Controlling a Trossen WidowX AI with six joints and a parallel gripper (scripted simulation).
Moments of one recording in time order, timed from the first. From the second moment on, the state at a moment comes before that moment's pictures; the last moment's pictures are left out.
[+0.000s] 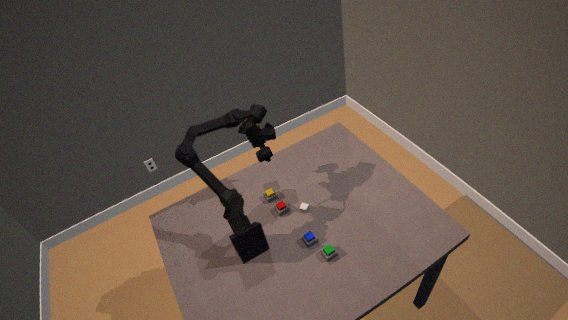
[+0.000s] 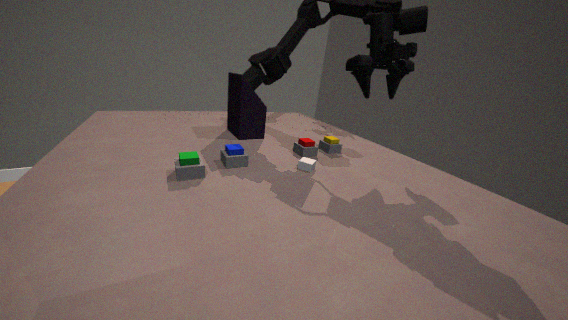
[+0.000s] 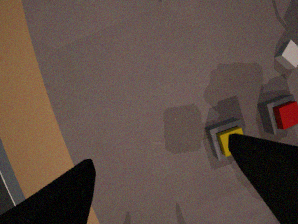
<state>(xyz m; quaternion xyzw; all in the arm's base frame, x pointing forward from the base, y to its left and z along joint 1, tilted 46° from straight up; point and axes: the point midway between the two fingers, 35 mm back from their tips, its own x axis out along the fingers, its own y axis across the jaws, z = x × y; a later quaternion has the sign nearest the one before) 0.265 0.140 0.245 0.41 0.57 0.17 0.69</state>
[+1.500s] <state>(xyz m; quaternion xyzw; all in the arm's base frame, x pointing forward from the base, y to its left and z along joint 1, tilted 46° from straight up) 0.216 0.156 0.114 0.31 0.64 0.25 0.66</state>
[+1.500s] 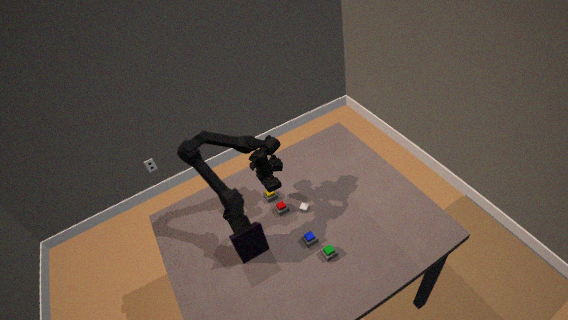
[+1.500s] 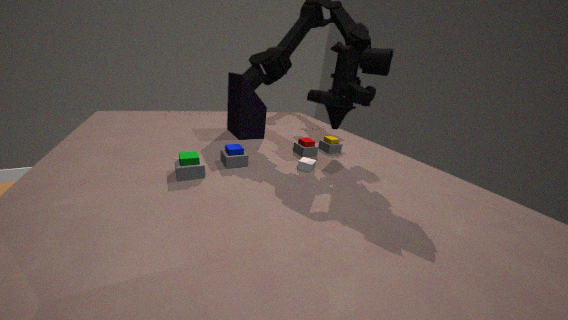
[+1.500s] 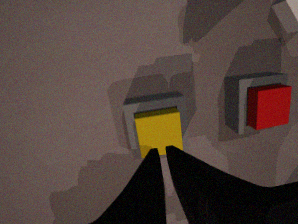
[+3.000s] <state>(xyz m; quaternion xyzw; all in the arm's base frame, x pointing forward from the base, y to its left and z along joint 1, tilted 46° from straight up) 0.220 0.181 0.093 0.31 0.63 0.25 0.66</state>
